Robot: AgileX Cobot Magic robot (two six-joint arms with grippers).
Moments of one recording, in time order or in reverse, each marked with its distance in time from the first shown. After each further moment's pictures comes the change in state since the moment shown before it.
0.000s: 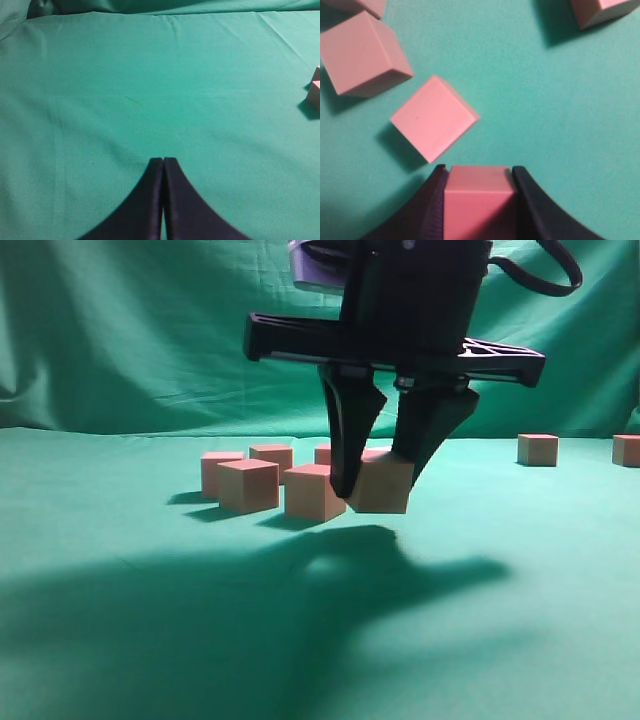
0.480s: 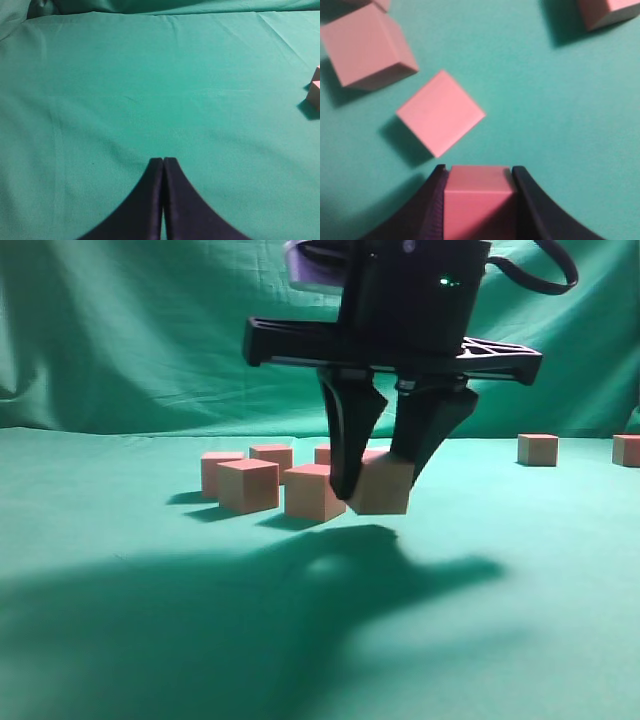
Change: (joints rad) left arm 0.000 0.000 0.000 0.000 0.000 0.000; right arm 0.013 0.004 0.000 -0.032 0.001 0.004
